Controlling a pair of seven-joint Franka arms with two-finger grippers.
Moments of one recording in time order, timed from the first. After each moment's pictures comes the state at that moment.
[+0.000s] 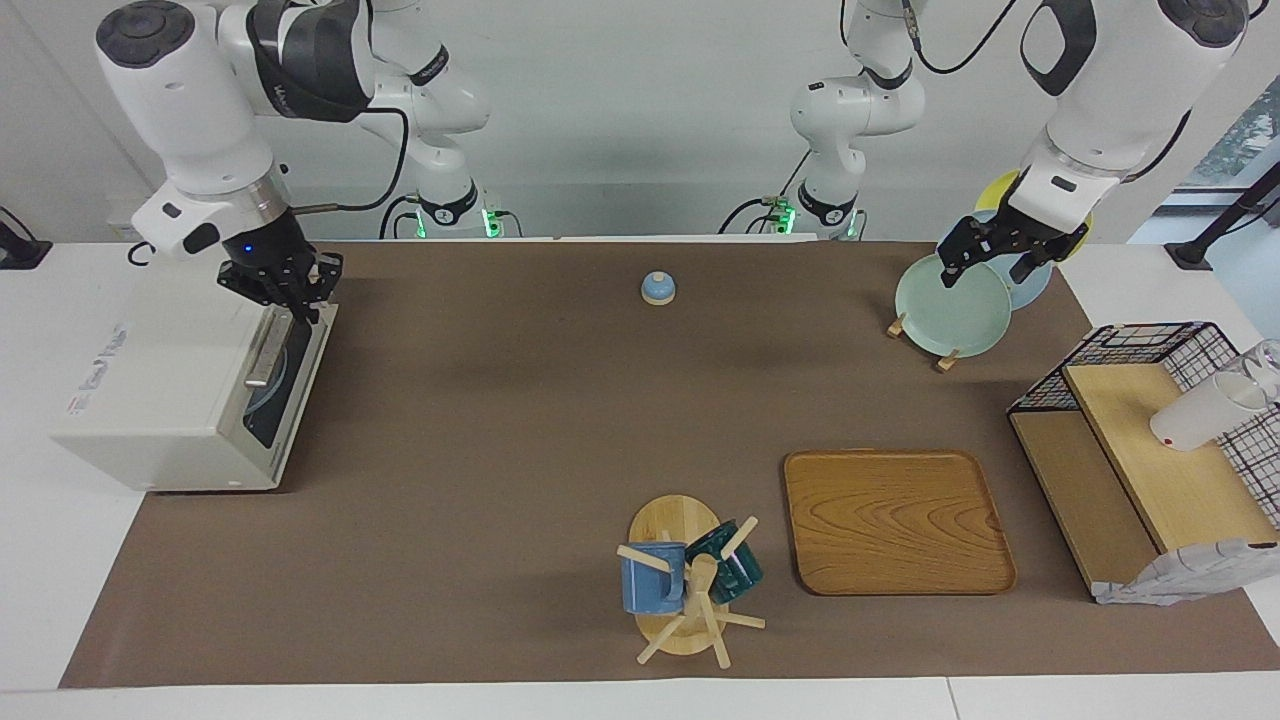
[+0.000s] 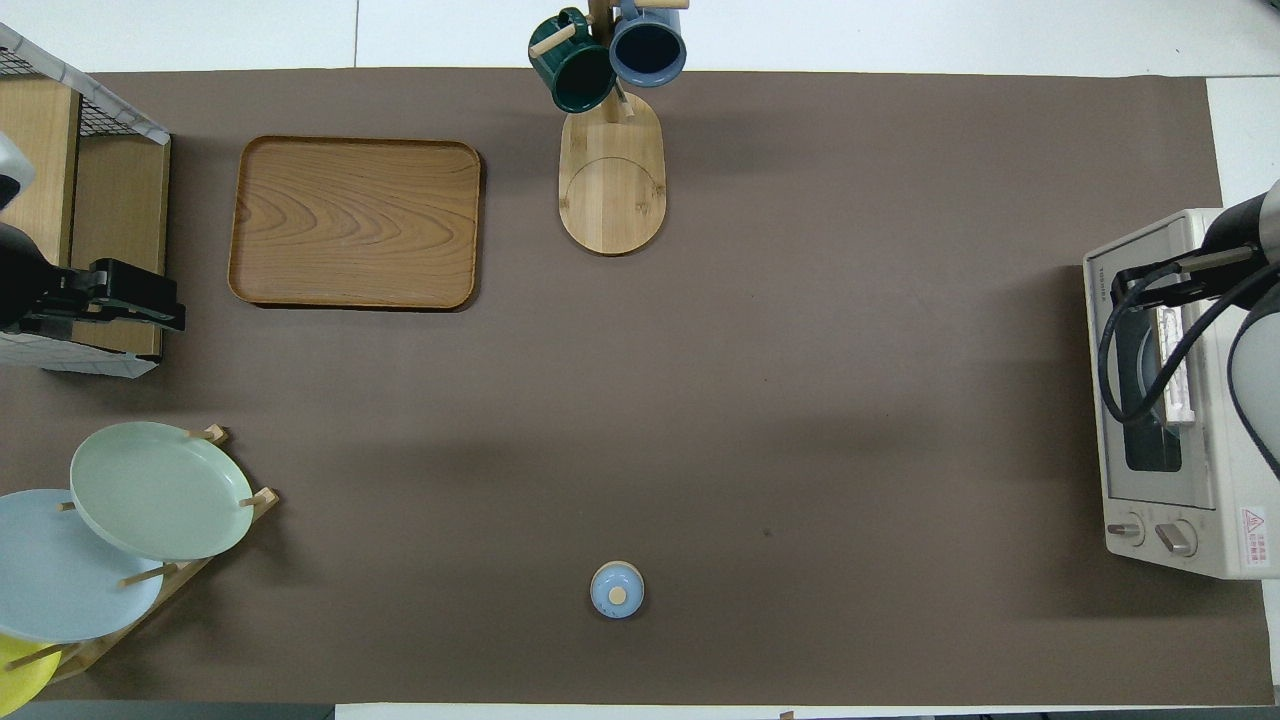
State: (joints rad) left arm 0.04 -0.01 -0.12 -1.62 -0.02 1.56 -0.08; right arm -0.02 0.00 -0.03 -1.74 -0.08 1.75 -0.14
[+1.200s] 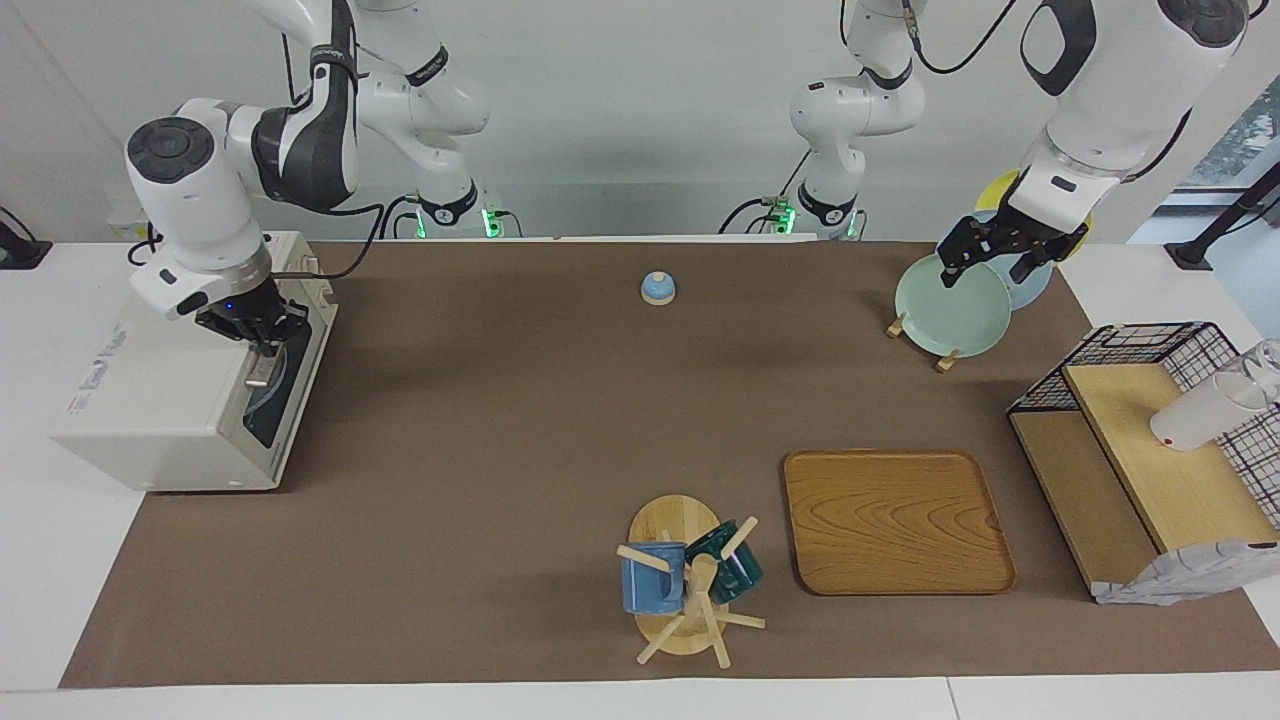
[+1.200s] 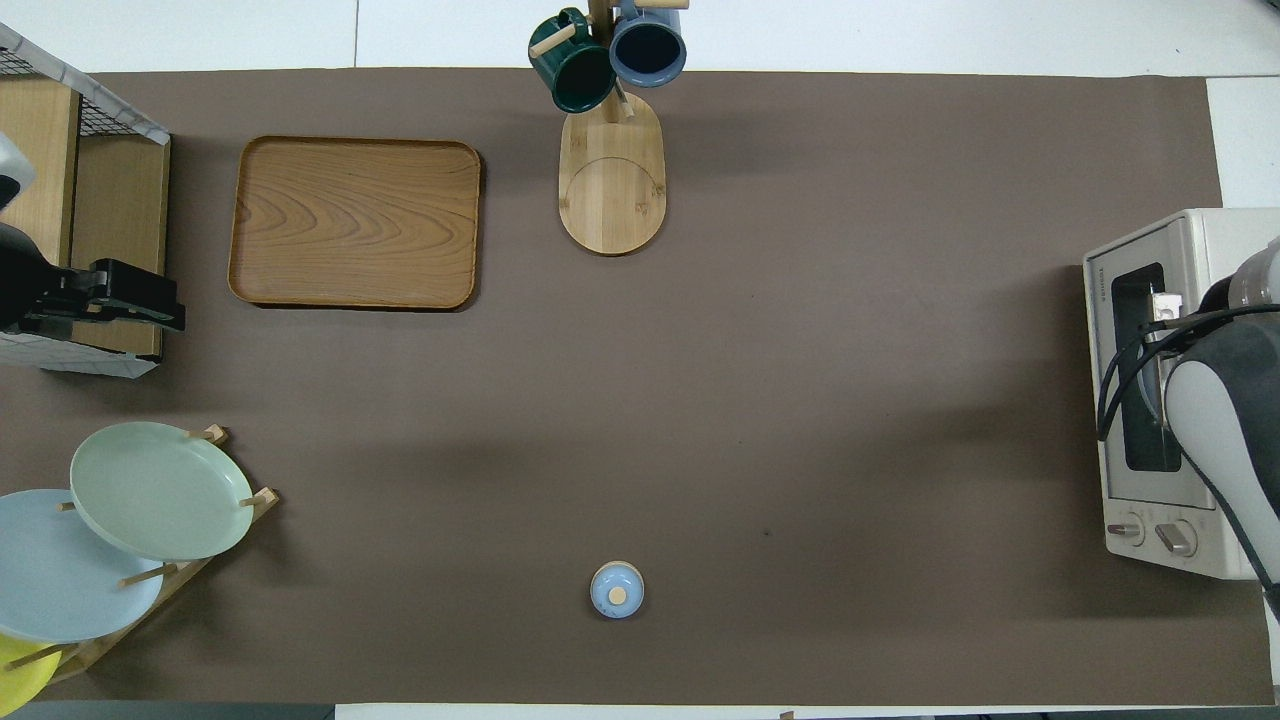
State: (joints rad) left arm 0.04 -0.01 -0.12 -1.62 -0.02 1.56 -0.08; right arm -0.10 -0.01 -0.03 -1.98 -0.24 1.95 -0.14
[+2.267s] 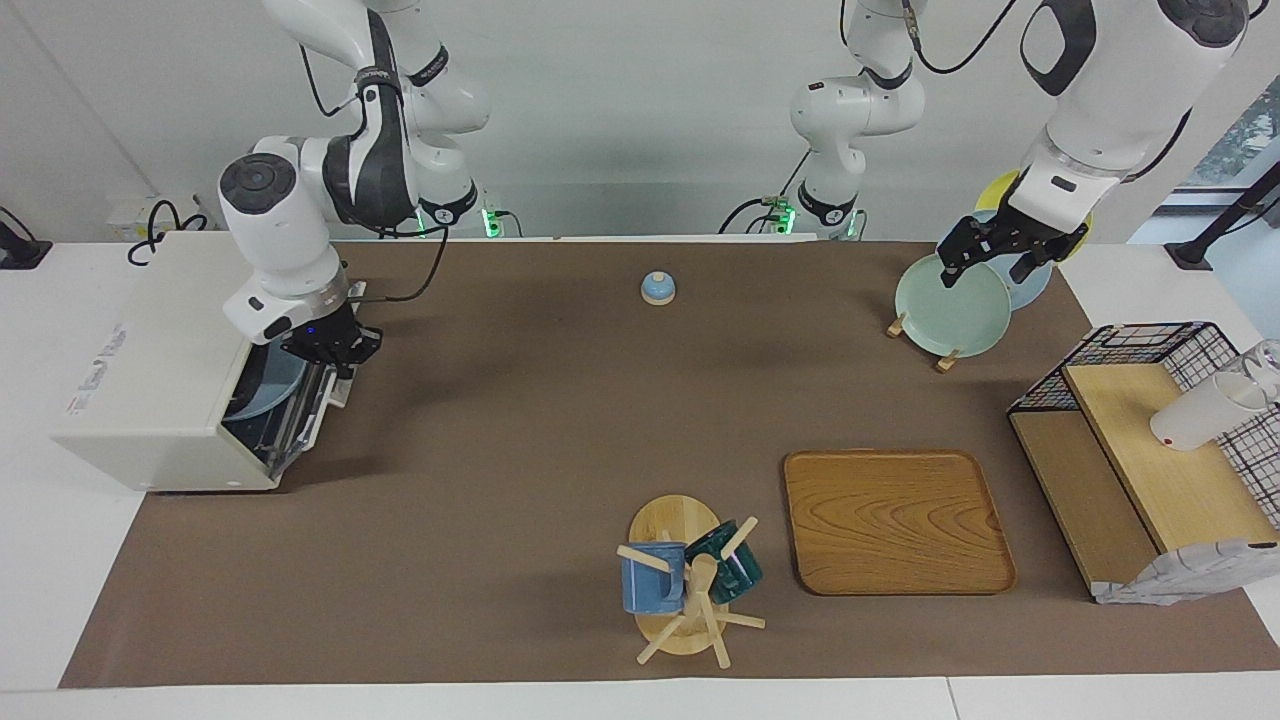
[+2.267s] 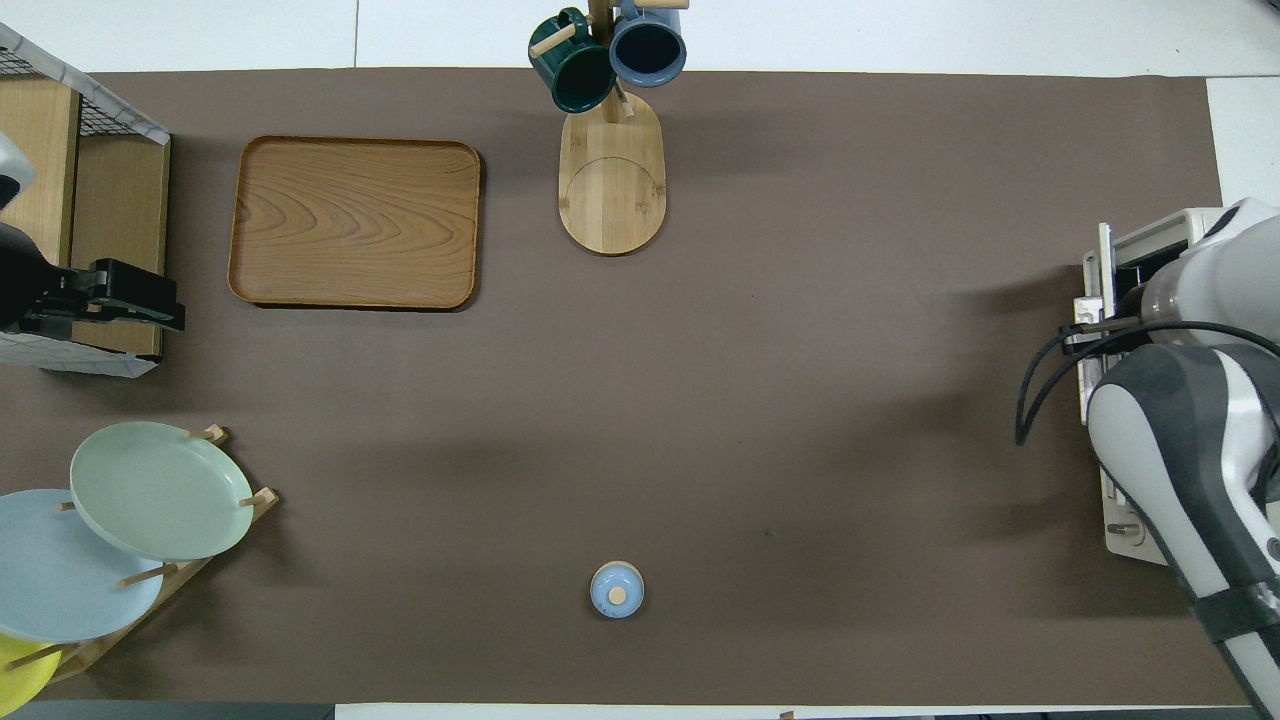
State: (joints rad) left arm 0.04 -0.01 -0.12 -1.62 -0.02 1.56 -0.08; right arm 0.00 0.03 -0.01 -2.08 -0.12 2.09 -0.01
